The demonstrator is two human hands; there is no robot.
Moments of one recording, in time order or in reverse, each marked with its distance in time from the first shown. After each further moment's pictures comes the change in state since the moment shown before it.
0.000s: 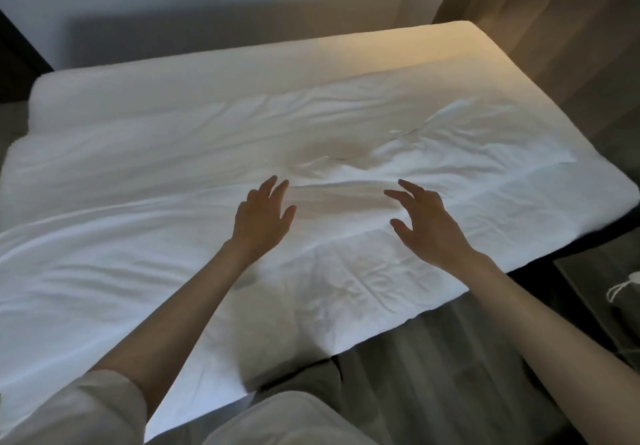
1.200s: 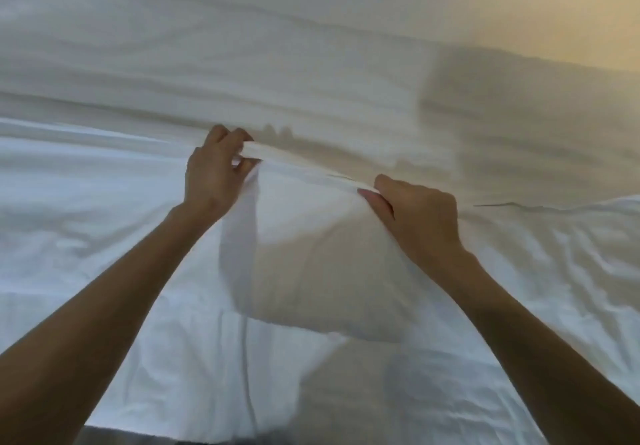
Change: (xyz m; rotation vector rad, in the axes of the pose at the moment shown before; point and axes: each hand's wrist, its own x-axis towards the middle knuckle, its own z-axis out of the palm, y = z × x) left_hand 0.278 0.017 0.122 -0.156 0.436 -0.526; right_hand 0.380 0.179 0.100 -0.052 0.220 -0.731
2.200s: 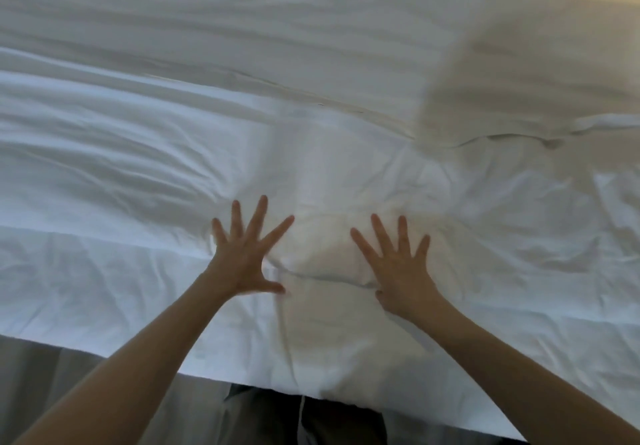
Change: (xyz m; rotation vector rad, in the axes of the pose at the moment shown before) left_hand -0.201 -0.098 0.054 0.508 -0.677 0.189; right_hand -0.175 -0.086 0.074 -0.104 -0.867 0.073
